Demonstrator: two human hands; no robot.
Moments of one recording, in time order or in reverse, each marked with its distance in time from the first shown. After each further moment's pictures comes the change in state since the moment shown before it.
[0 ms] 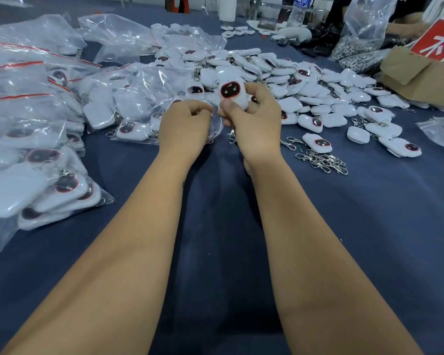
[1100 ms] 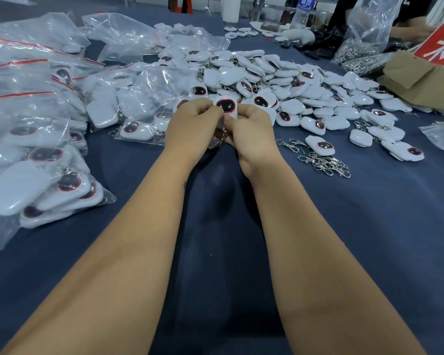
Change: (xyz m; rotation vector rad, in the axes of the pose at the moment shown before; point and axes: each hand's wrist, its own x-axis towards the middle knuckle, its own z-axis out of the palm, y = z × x) left_hand -0.002 0.005 0.000 -0.202 -0.114 -0.020; right_hand 0.002 0.008 0.007 0.001 -0.103 0.231
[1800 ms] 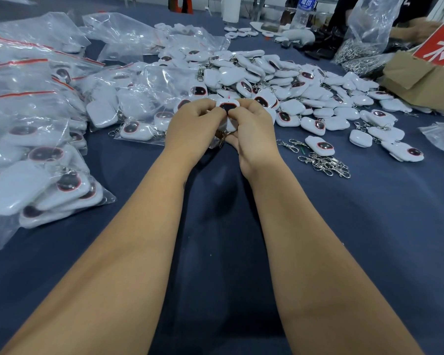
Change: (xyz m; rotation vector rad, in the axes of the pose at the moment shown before) left_hand -0.002 0.001 -0.001 0.077 -0.026 0.020; right_hand -0.006 -0.008 -0.001 0.152 -0.031 0.025
